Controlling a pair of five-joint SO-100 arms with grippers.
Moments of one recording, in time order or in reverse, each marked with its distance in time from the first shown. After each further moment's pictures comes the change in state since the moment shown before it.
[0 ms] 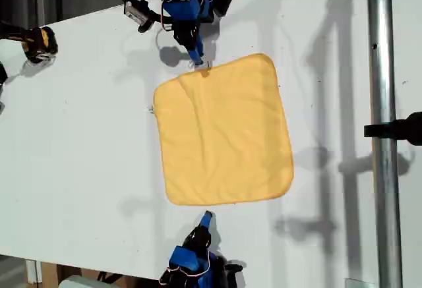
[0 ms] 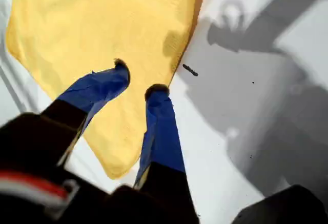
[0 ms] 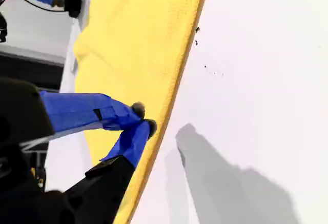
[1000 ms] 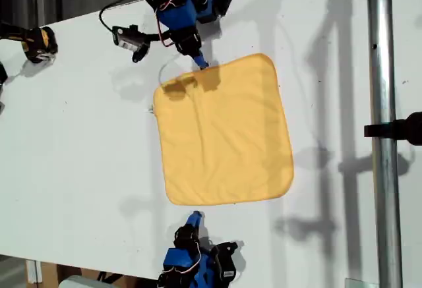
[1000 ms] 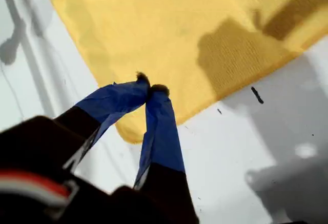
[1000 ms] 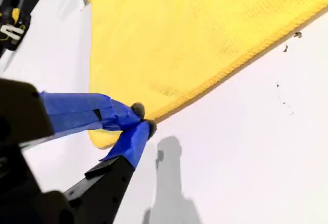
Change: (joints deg) arm 0 -13.0 0.0 0.0 0.0 -27.0; arm 1 -12.7 -37.6 -29.4 -12.5 -18.2
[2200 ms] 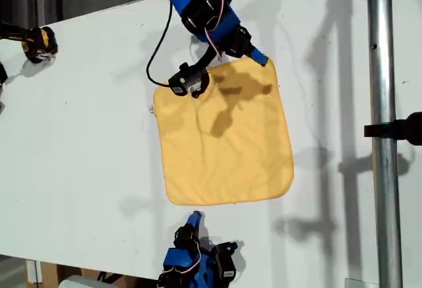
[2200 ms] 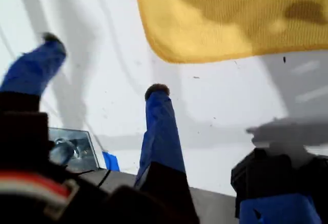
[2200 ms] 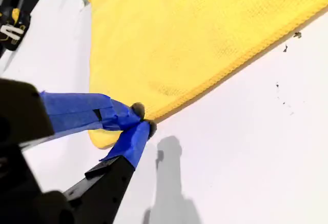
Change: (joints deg) arm 0 0.1 0.0 0.0 0.0 0.0; arm 1 -28.2 -47.3 -46.8 24.6 -1.9
